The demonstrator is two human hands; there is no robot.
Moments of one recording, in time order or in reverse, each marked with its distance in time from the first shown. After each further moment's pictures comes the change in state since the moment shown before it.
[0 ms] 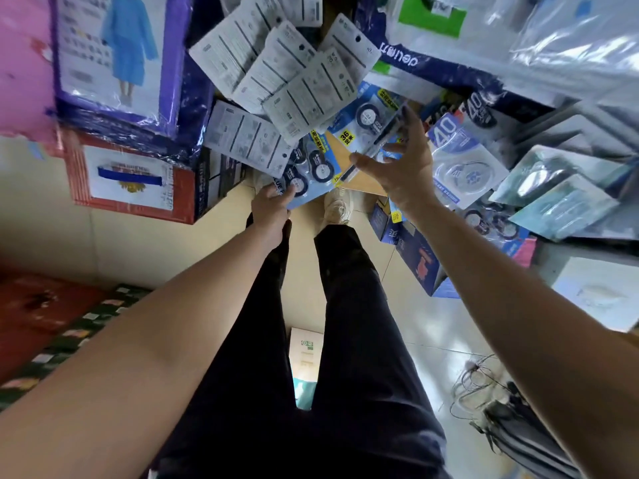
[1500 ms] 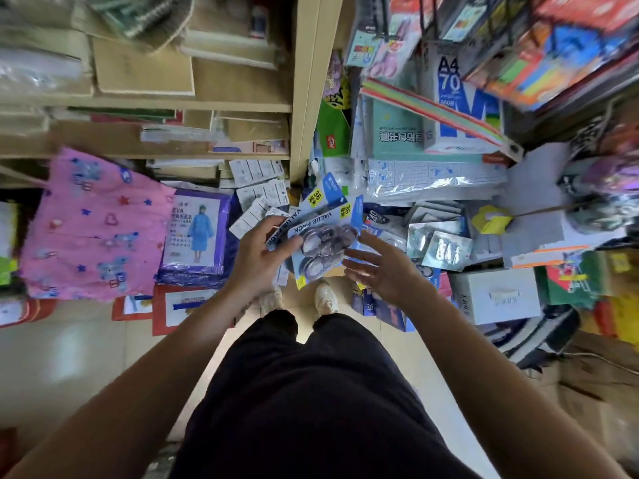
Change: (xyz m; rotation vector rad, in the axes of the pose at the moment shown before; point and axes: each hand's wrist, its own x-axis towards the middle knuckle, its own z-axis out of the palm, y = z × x) left_hand -0.310 0.239 -0.112 0.487 -0.537 1.021; right_hand -0.243 -0.215 -0.105 0.908 -0.050 0.461
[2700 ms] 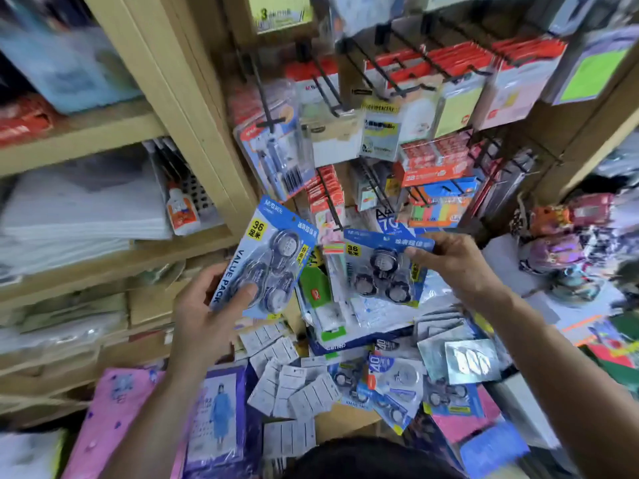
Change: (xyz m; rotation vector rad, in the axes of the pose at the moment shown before) left_hand 0.053 0.229 -0.036 0.058 0.251 0.376; right_hand -0.074 -0.217 -0.085 -0.392 0.033 -1.042
